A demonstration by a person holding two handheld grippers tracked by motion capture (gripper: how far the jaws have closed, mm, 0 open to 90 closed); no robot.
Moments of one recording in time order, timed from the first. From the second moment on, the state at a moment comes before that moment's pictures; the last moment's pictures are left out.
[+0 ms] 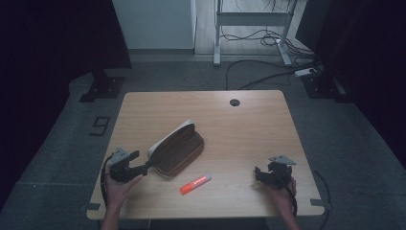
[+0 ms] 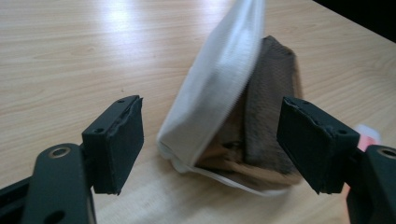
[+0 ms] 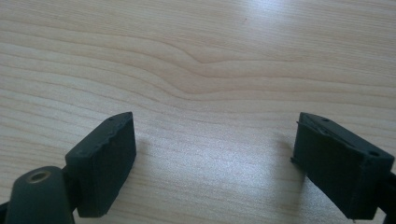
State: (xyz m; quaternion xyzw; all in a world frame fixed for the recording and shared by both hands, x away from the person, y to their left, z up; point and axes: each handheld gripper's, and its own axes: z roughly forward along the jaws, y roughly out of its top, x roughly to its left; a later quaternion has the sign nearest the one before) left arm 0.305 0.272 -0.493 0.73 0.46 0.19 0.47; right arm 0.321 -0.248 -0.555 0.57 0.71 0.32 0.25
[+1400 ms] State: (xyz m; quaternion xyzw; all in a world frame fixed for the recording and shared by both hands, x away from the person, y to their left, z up) left arm 0.272 0.174 -0.510 0.80 0.36 0.13 0.46; right arm 0.320 -0.248 -0.555 0.57 0.71 0.32 0.25
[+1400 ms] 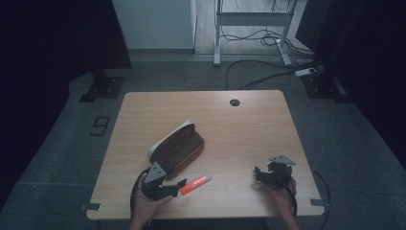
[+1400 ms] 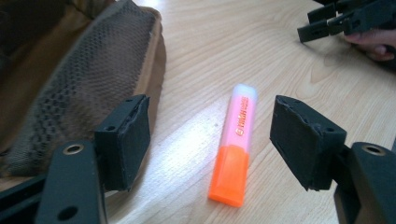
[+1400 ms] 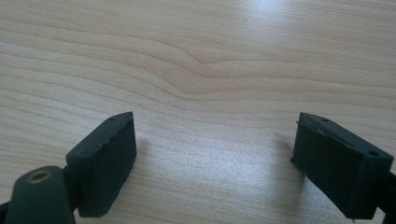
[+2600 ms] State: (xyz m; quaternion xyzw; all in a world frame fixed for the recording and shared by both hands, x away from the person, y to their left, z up) left arm 0.271 0.141 -0.546 0.85 0.35 0.11 0.38; right arm 0.321 -0.248 -0.555 0.57 0.71 0.32 0.25
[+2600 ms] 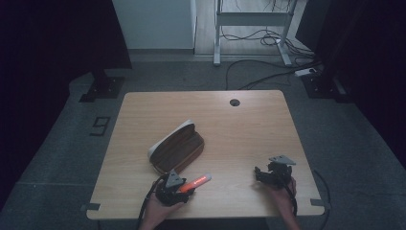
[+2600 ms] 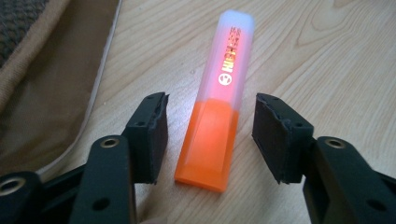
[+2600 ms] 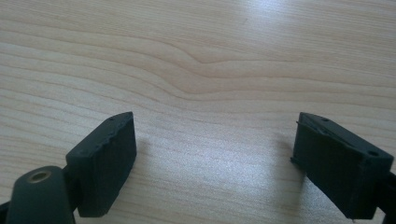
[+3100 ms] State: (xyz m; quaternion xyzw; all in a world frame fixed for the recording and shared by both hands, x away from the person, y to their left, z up) left arm 0.270 0.146 -0.546 0.85 0.35 0.12 0.38; right arm 0.321 -0.248 -0.555 0.57 0.71 0.32 0.25
